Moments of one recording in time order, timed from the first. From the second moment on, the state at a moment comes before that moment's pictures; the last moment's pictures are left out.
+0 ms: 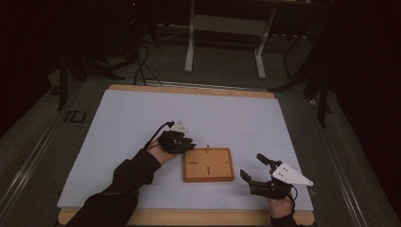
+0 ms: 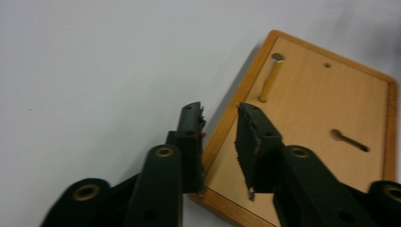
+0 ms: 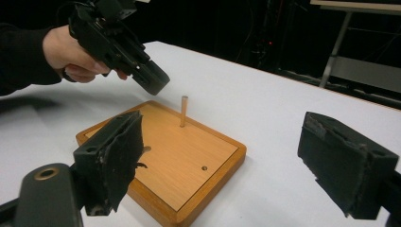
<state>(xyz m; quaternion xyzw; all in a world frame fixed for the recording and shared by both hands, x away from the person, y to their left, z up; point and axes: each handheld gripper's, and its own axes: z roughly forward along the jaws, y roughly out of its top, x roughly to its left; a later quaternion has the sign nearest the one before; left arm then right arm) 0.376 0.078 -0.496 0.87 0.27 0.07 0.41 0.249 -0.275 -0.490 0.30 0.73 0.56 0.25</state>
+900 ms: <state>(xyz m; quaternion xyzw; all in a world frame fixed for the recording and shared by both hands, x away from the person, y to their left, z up) 0.354 0.064 -0.496 0.86 0.26 0.06 0.43 0.249 -0.275 -0.490 0.30 0.73 0.56 0.25</state>
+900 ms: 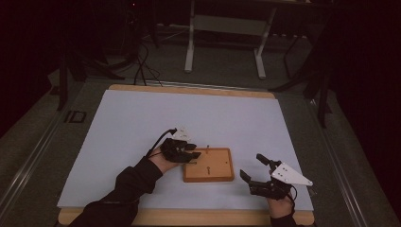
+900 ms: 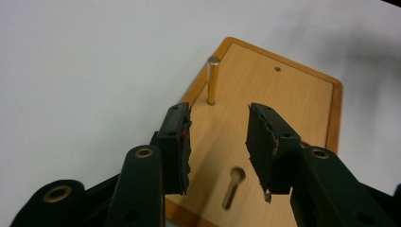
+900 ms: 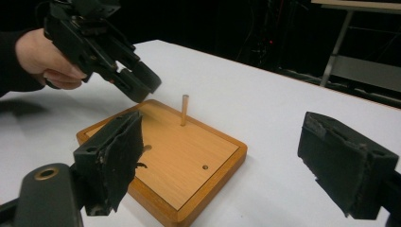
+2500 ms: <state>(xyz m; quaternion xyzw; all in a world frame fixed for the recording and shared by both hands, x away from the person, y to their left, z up) 0.375 0.018 -0.509 0.87 0.25 0.07 0.42 0.250 -0.275 -0.492 0.30 0.73 0.56 0.24</state>
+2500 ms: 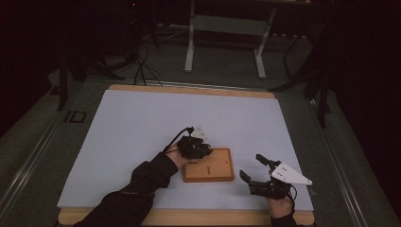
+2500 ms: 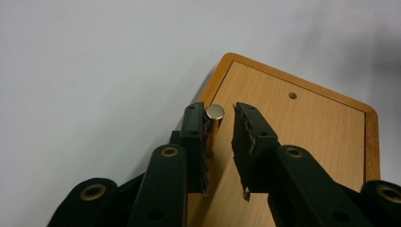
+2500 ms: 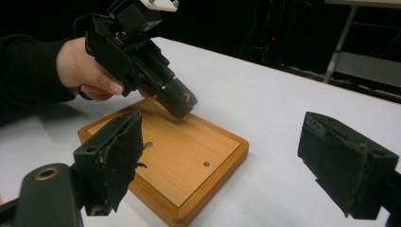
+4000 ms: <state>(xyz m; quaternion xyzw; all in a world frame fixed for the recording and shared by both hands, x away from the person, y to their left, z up) 0.405 0.019 -0.496 0.90 0.21 -0.01 0.37 0.247 -0.247 -0.488 0.19 0.84 0.46 0.22</state>
